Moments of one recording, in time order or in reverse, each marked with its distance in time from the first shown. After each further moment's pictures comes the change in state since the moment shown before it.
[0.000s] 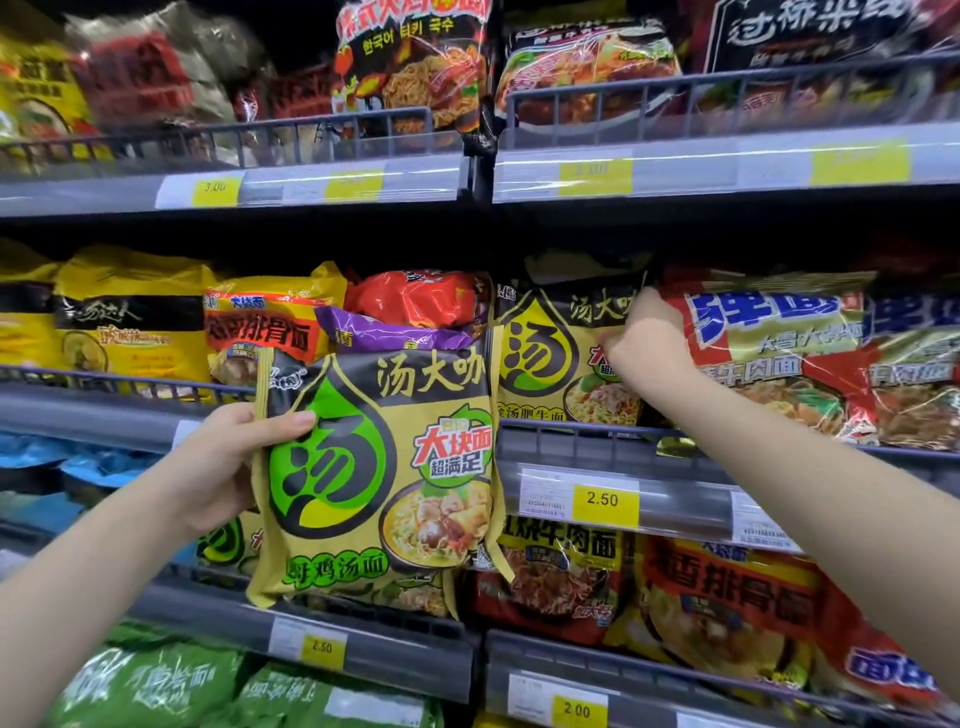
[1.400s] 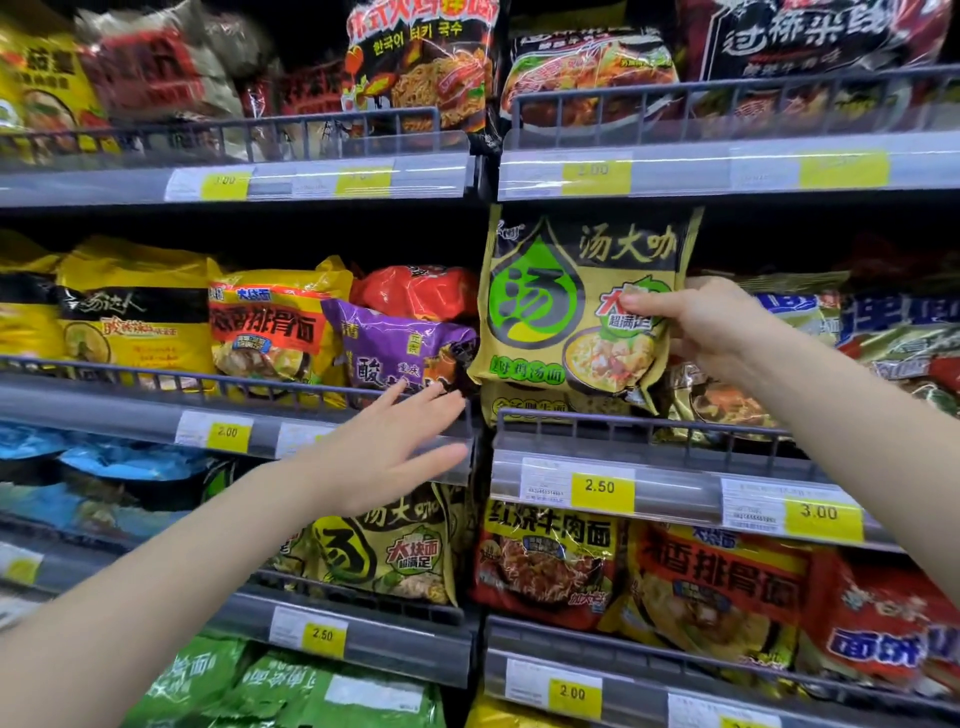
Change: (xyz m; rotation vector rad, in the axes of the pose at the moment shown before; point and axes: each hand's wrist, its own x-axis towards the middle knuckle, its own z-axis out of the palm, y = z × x) left_hand 0.019 -0.007 0.072 1.322 -0.315 0.492; right_hand -0.024 0.016 -0.056 0.835 -0.290 0.082
